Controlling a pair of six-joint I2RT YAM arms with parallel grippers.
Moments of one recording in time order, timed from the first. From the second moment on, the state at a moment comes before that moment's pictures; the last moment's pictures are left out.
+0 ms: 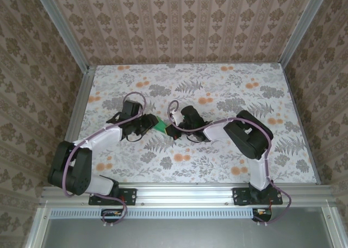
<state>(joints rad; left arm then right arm) -0.42 1.40 0.73 -0.22 0.31 -0.91 0.69 2.00 0.97 0.42 -0.44 0.28</state>
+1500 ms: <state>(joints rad) -0.42 1.51 0.72 -0.09 0.31 -0.79 0.62 2.13 1.09 0.45 -0.69 0.89</state>
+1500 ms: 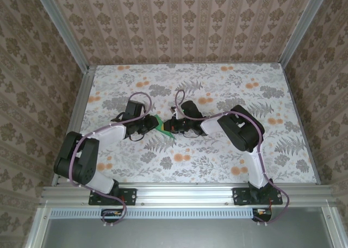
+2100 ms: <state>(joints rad) -0.42 1.61 0.72 -0.03 0.31 -0.77 0.61 2.16 1.10 0.43 -0.69 0.92</state>
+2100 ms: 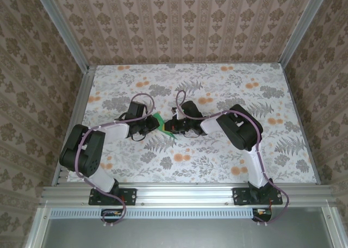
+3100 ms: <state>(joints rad) -0.42 1.69 0.79 -0.03 0.32 -0.77 0.59 2.11 1.11 0.29 -0.74 0.79</state>
